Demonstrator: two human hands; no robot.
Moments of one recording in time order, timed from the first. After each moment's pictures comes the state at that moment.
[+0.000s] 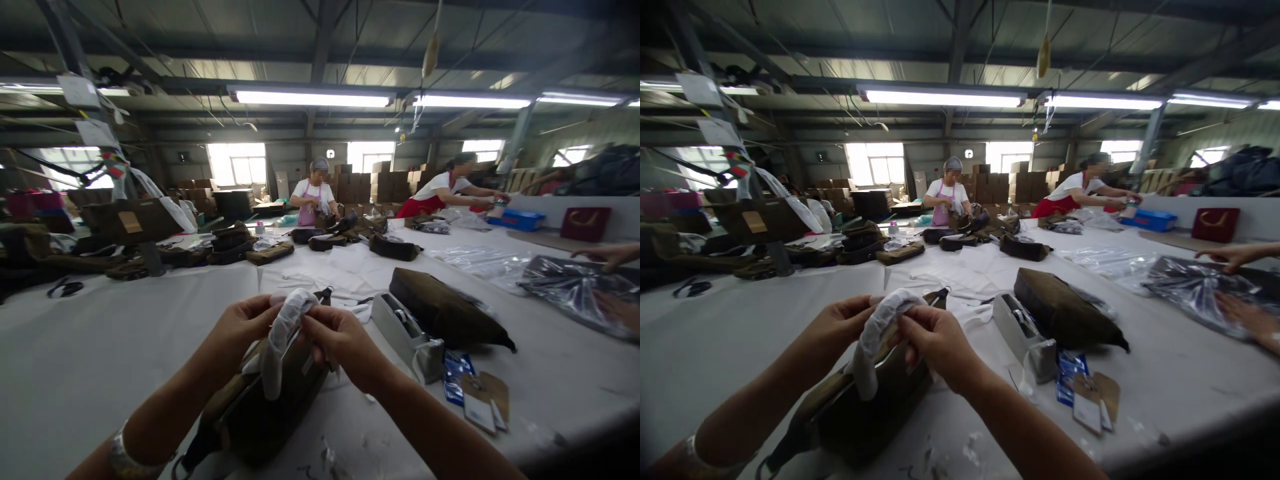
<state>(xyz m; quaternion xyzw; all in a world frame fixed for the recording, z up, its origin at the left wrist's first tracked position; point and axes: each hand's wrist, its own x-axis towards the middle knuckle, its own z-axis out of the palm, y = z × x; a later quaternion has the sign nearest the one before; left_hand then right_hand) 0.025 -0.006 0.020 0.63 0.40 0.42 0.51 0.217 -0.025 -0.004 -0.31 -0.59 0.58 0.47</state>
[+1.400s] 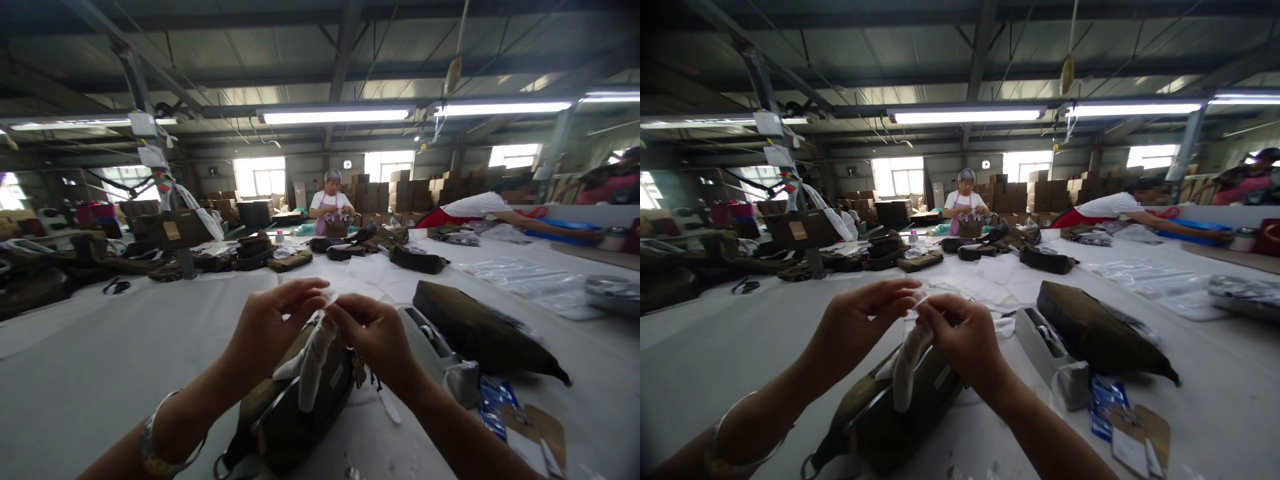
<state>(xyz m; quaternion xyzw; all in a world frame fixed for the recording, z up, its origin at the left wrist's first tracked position) 0.033 -0.035 0.066 0.77 0.34 0.52 0.15 0.212 -0.028 0.025 -0.35 -0.67 0.30 0.58</state>
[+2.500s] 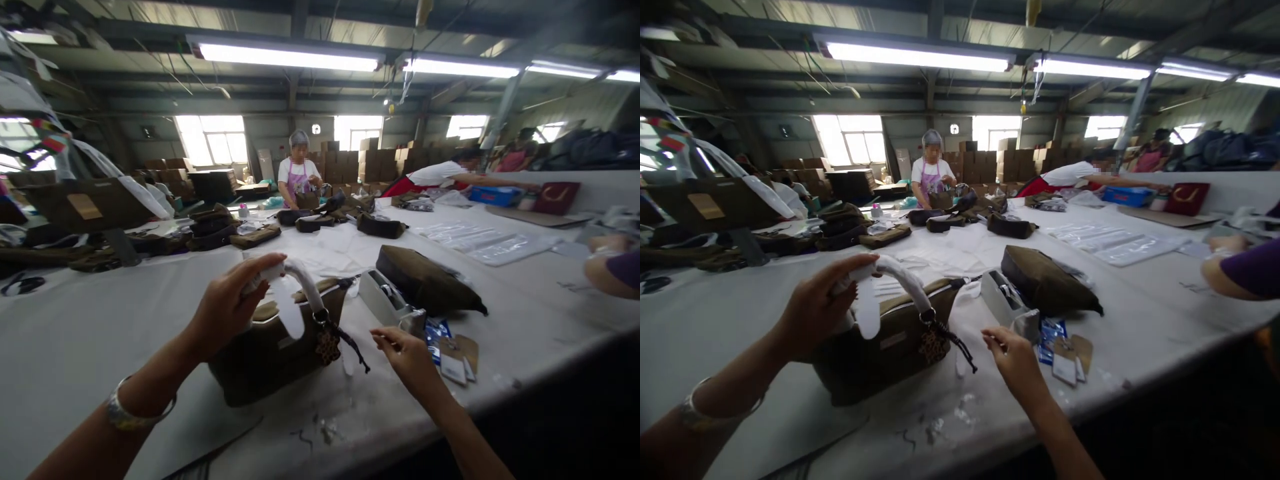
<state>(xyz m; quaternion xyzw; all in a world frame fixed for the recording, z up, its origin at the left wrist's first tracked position) 0.023 0.020 0.020 0.84 0.34 0.42 0.02 0.350 -0.051 -0.137 -0.61 -0.63 0.12 0.46</state>
